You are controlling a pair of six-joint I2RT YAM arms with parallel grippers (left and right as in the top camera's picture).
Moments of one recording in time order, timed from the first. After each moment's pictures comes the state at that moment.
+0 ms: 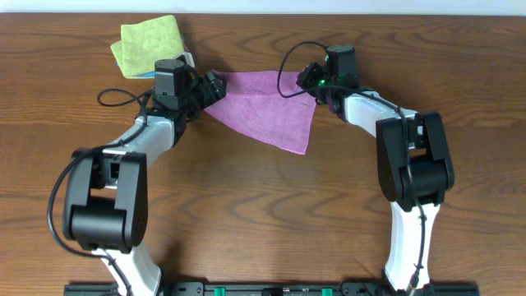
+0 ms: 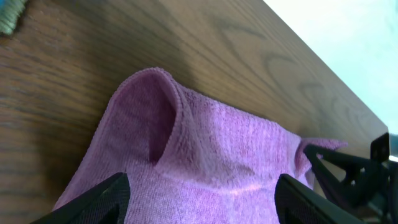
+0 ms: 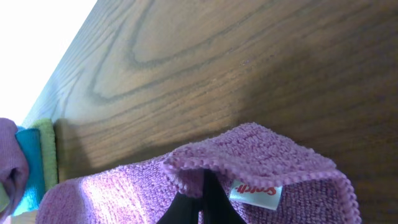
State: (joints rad) left arm -0.12 1.93 1.06 0.19 0.34 -0.68; right arm 0.22 2.26 1.43 0.11 -0.29 0.84
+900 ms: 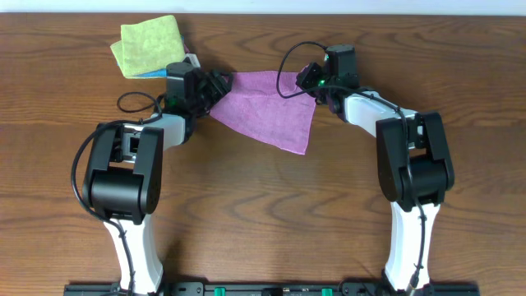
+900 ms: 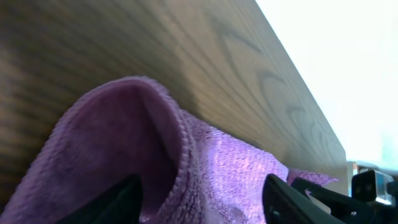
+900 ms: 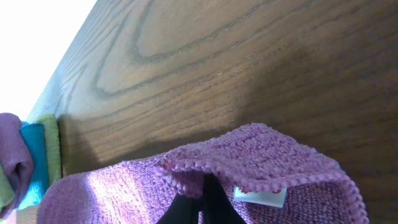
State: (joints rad) left arm -0.14 2.12 1.12 0.43 0.38 -0.88; right arm 0.22 2.26 1.43 0.11 -0.31 0.84
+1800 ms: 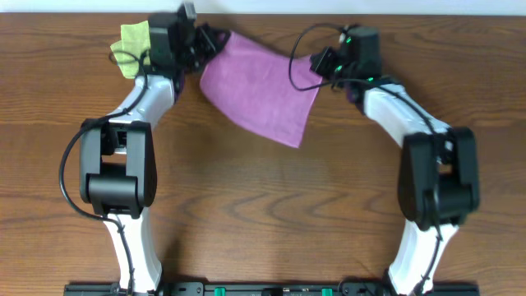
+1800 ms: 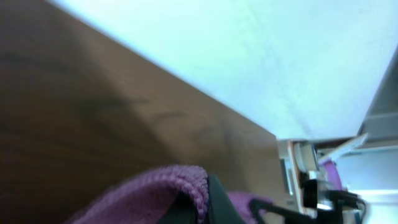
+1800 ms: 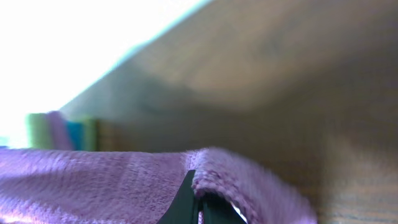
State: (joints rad) left arm -0.09 2.16 1.56 0.20 0.64 -0.87; right arm 0.16 2.06 1.44 0.03 -0.34 0.69
